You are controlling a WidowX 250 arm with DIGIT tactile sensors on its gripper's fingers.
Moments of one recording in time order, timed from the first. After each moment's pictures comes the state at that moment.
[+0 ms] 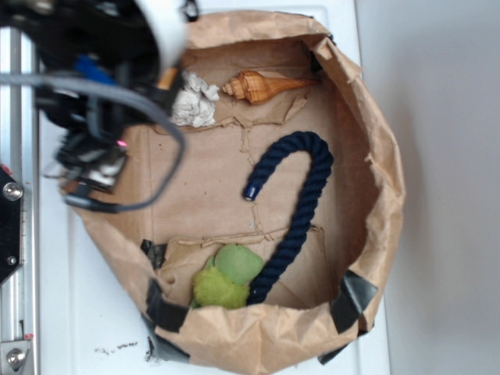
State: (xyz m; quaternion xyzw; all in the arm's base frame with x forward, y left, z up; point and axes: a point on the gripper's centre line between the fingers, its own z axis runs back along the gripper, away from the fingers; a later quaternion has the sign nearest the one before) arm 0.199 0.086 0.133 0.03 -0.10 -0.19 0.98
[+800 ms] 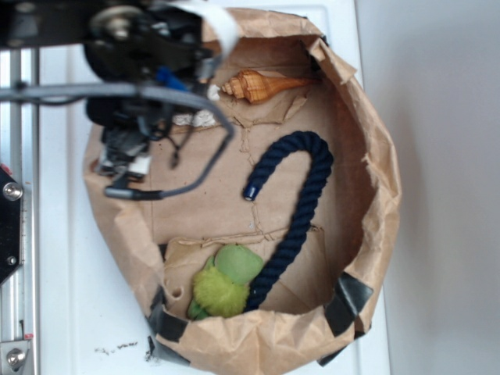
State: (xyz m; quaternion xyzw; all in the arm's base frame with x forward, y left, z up) arm 0.240 0.076 0.127 0.06 -0.06 -0.13 0.99
